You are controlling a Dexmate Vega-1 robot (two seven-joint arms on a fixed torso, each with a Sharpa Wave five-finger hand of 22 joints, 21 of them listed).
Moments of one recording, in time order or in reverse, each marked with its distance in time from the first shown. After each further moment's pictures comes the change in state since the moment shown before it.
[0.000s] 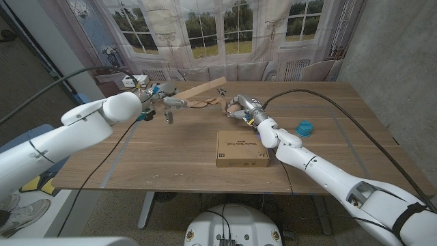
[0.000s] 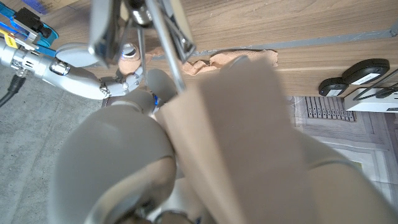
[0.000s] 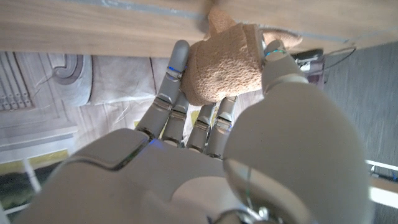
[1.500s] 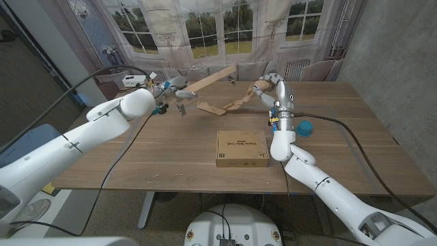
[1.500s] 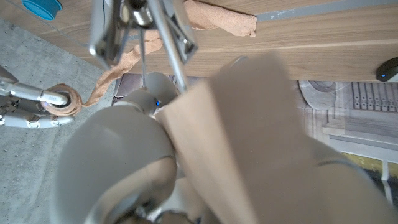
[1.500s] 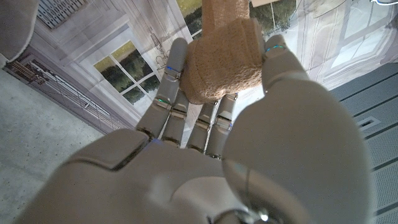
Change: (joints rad) left arm -0.203 -0.169 0.185 0.220 0.066 -0.178 0.021; left_hand -0.008 0.019 0.000 0.000 0.007 0.001 -0.001 0.038 -0.032 0.003 0.001 -0.002 0.000 0.002 -0.002 0.000 -0.005 0.000 0.000 0.000 0.011; right arm -0.219 -0.002 0.208 -0.157 0.073 0.199 -0.587; right_hand 0.017 -0.017 0.006 -0.004 0.000 0.033 0.023 -0.008 -0.003 0.043 -0.014 0.004 -0.011 0.029 0.003 -0.022 0.059 -0.001 0.007 0.088 -0.008
